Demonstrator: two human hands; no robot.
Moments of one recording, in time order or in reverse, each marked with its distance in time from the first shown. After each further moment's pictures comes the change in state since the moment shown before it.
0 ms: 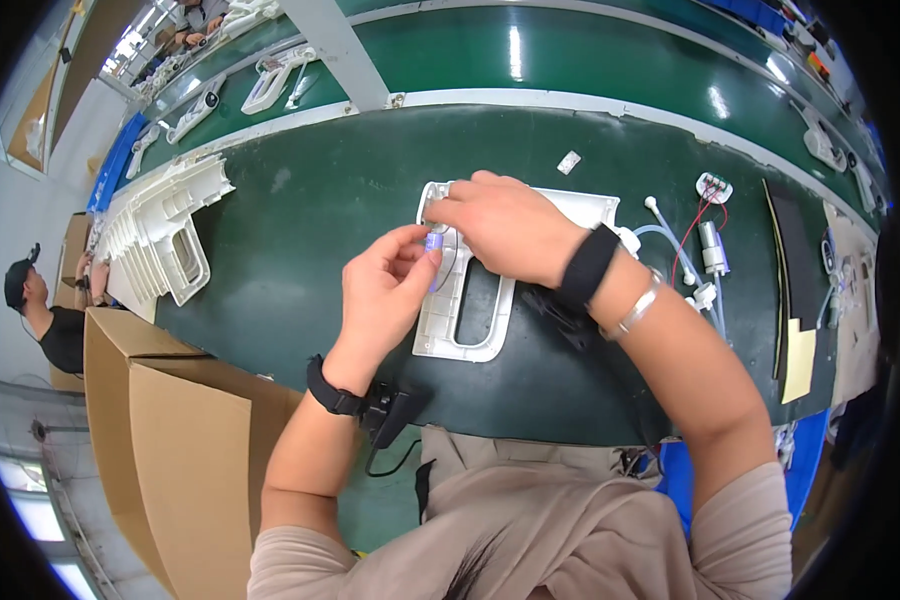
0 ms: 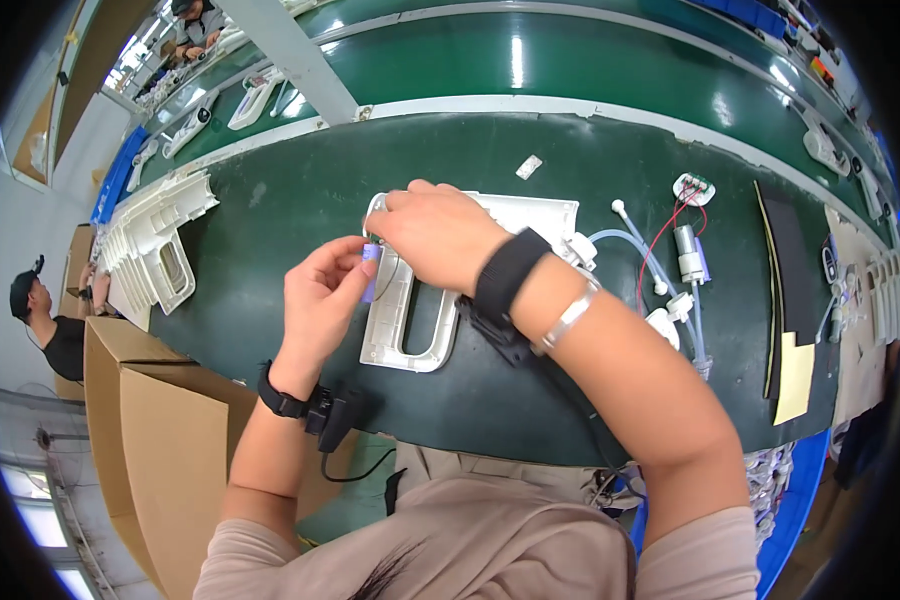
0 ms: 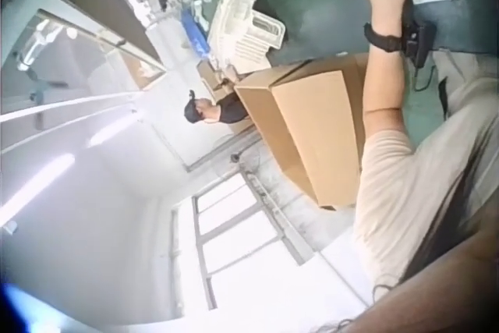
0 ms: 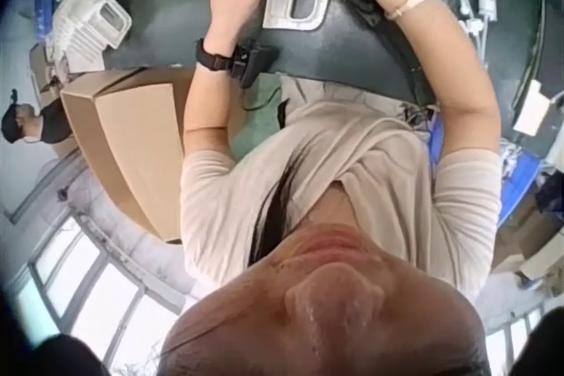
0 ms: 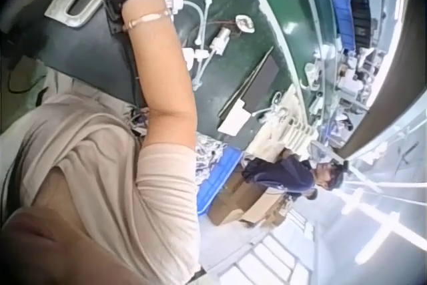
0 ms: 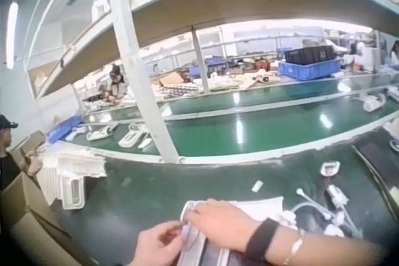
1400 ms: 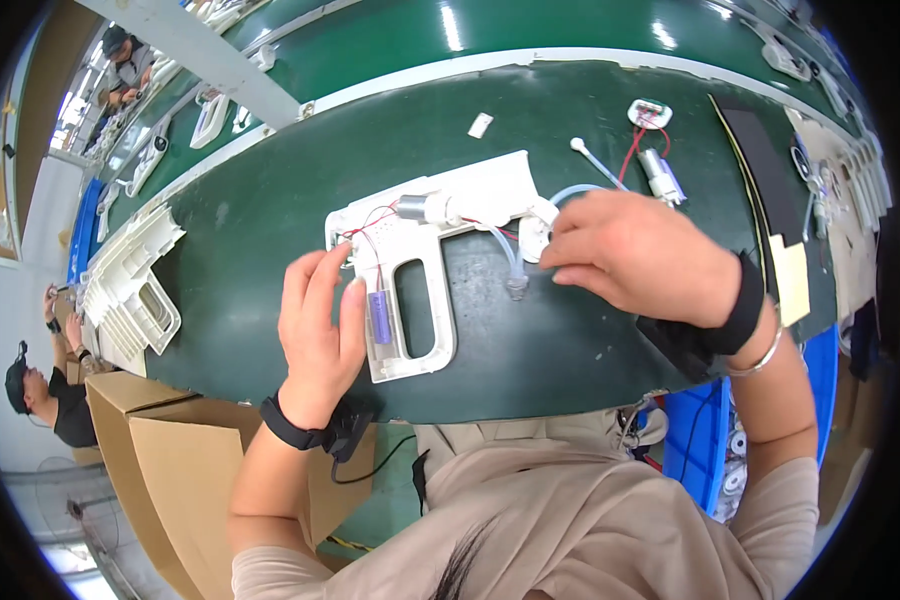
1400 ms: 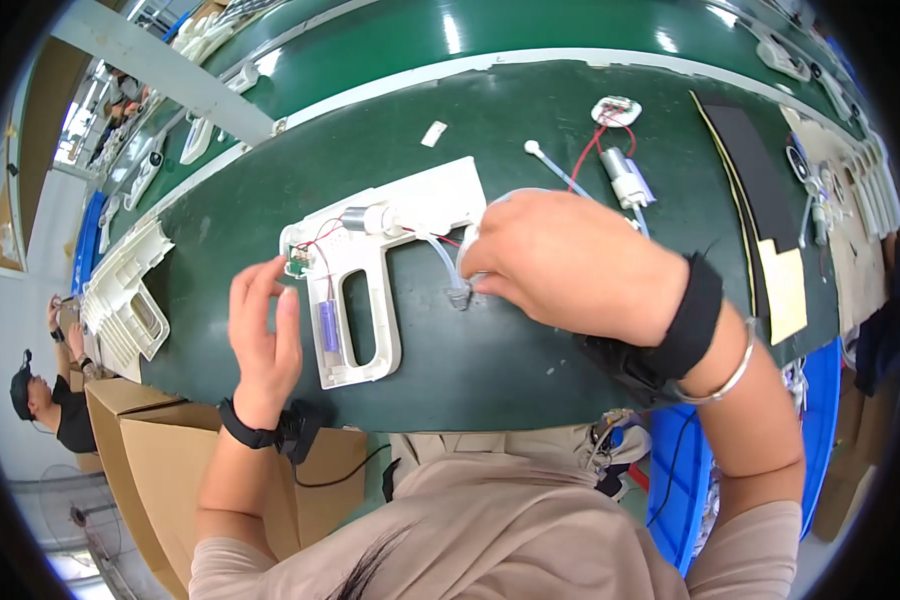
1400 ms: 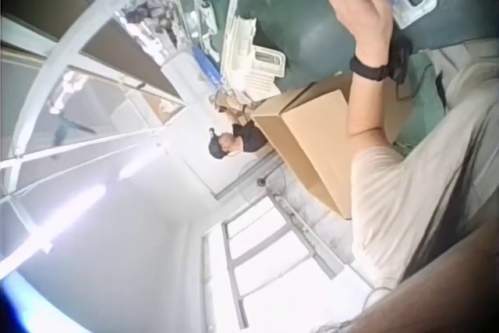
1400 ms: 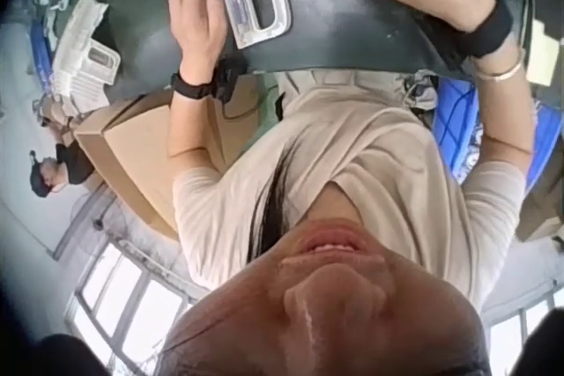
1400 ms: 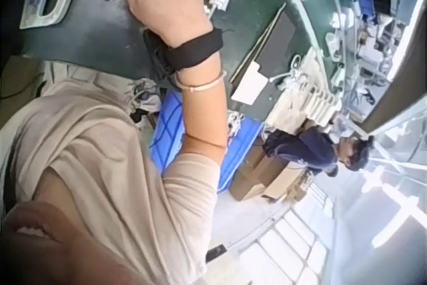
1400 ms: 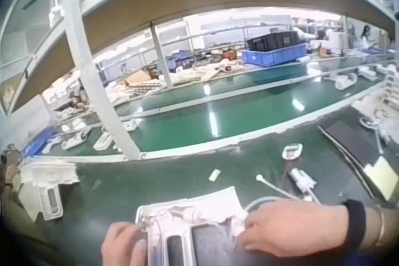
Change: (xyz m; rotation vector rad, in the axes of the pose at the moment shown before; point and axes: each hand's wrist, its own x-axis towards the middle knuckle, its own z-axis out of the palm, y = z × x) left_hand -0.027 0.014 0.002 0.629 0.012 0.560; right_hand -0.128 -0.015 -0.106 0.128 -0.163 0.224
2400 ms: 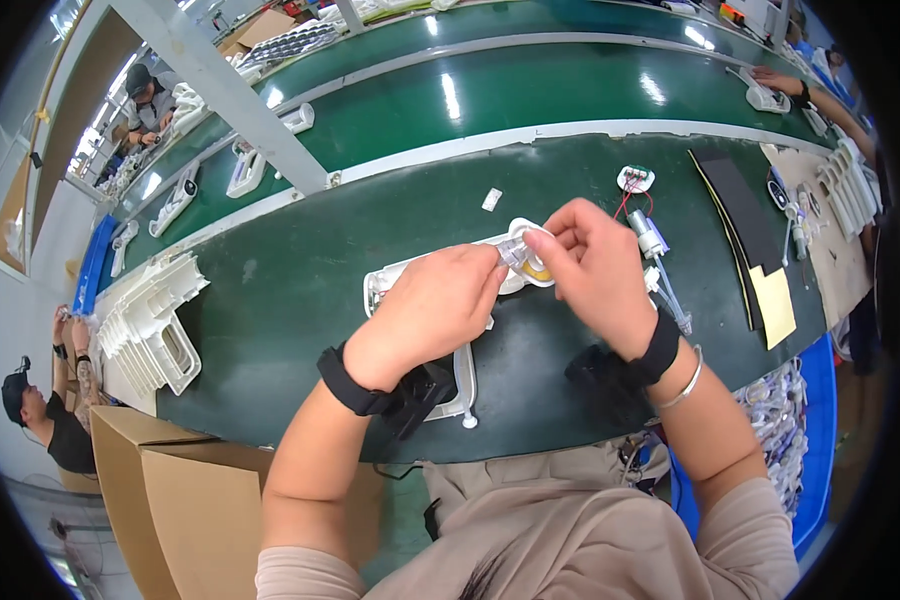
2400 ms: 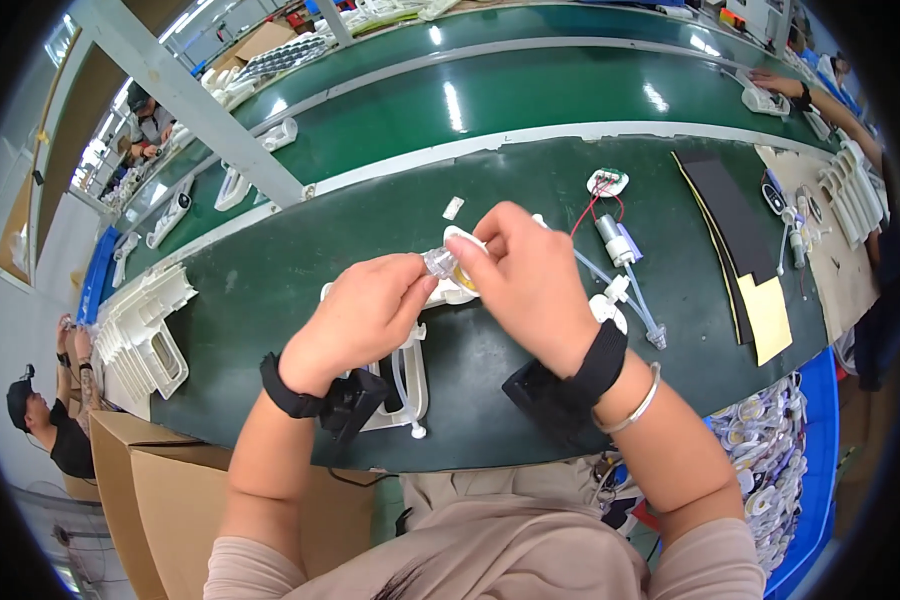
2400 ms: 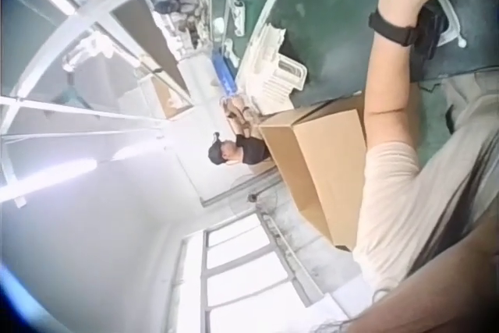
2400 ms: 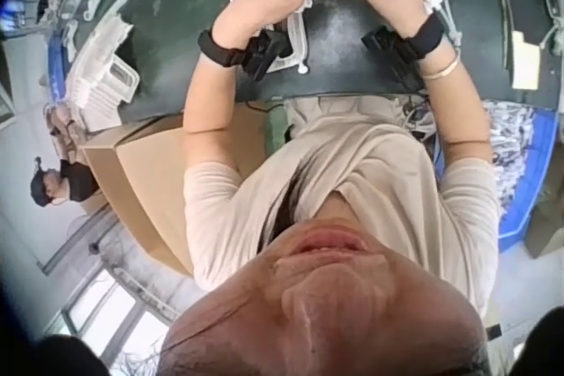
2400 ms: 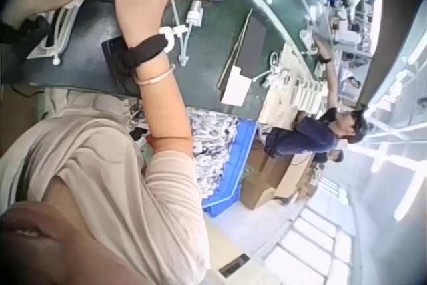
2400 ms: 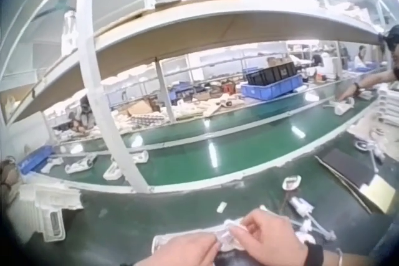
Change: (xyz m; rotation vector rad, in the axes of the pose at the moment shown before) left_hand 0.092 0.055 0.021 -0.234 -0.387 0.295; right_hand 0.034 -0.023 0.027 0.399 0.709 0.566
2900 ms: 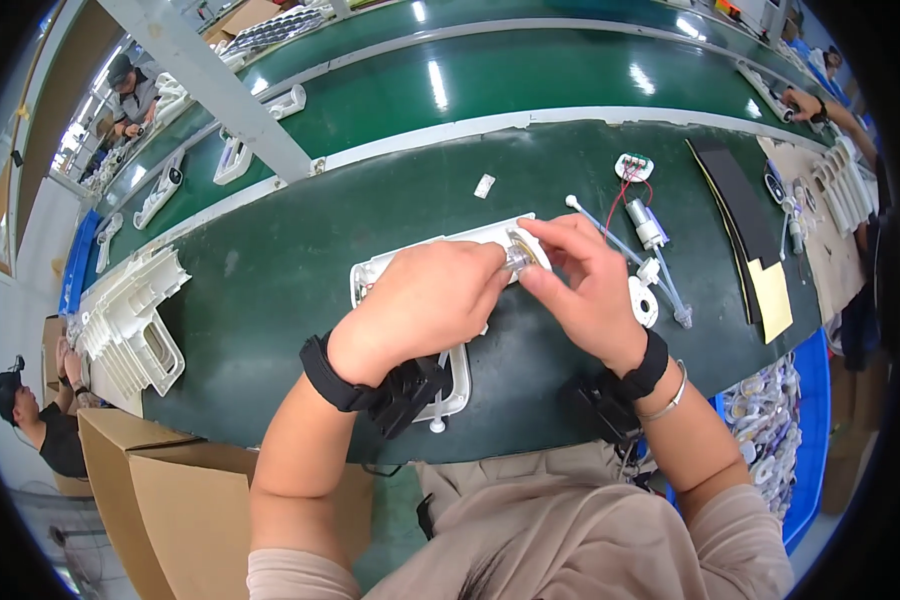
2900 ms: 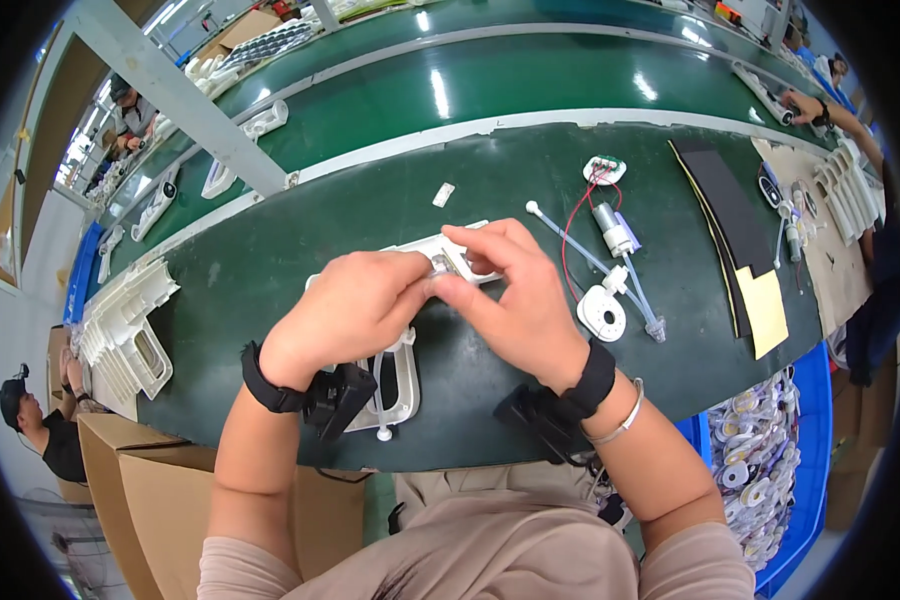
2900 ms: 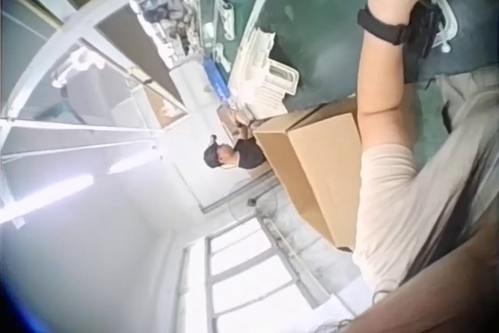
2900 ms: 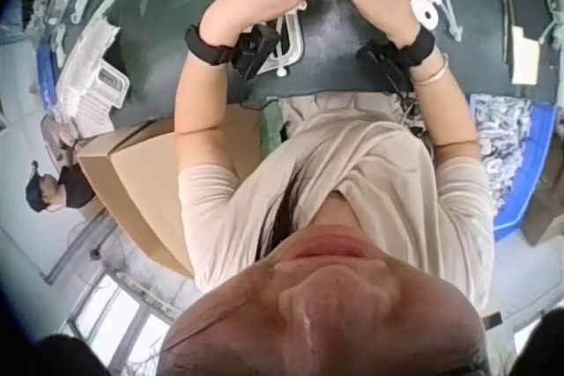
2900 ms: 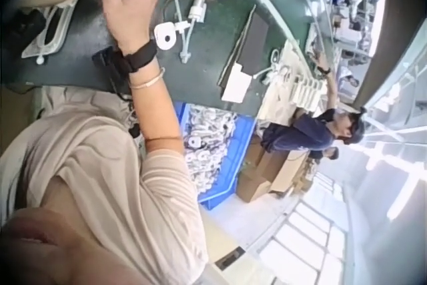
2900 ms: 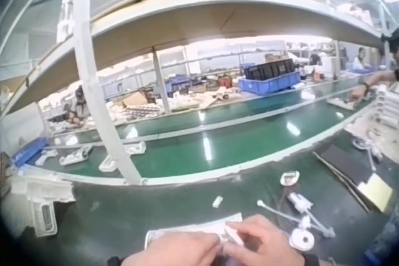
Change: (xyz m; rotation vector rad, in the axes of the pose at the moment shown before) left_hand 0.007 -0.003 -0.004 0.158 -0.250 -0.011; right_hand -0.019 0.030 0.015 0.202 -0.064 -0.108
